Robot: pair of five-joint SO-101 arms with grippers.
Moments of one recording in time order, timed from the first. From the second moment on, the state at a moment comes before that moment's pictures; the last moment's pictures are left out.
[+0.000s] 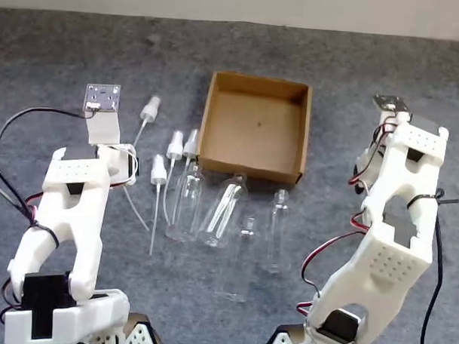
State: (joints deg) left arm -12.5 -11.9 40.2 46.3 2.4; right arm 19.1 27.4 -12.7 79.1 27.2
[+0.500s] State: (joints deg) left arm -12.5 -11.9 40.2 46.3 2.4; right arm 18.8 27.4 -12.7 86.3 23.5
